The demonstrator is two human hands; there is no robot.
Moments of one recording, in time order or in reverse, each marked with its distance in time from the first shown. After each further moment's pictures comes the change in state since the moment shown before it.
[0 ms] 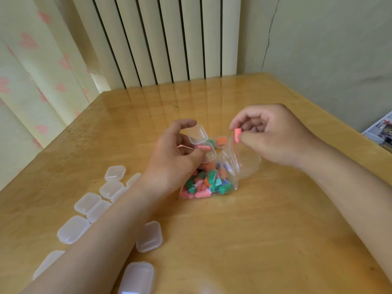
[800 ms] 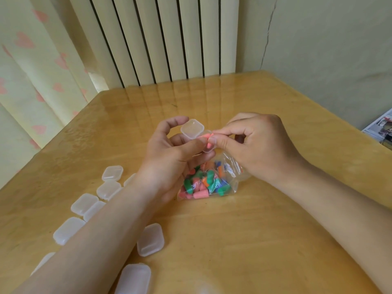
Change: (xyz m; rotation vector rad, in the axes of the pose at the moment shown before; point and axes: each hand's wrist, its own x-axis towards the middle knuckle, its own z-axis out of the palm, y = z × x) left_hand -0.003 0.010 0.005 -0.621 -0.012 -0.141; right_hand -0.010 0.001 0.032 -0.165 0.203 -0.311
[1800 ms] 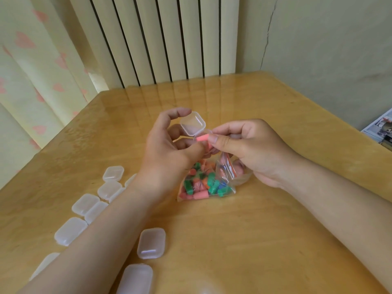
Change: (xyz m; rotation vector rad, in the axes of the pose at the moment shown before) left_hand -0.003 0.002 -0.005 0.355 -0.013 0.269; right_hand 0.002 -0.006 0.005 0.609 -0.218 0.615
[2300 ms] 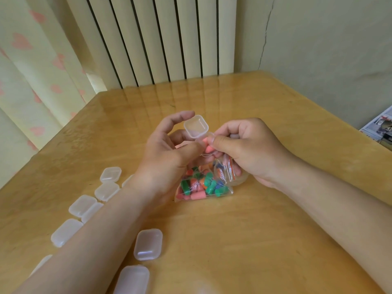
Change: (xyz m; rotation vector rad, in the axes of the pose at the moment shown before) left_hand 0.002 -0.002 0.004 -0.237 -0.094 -0.160; right_hand -0.003 -0.005 0.004 -0.080 0.057 -0.028
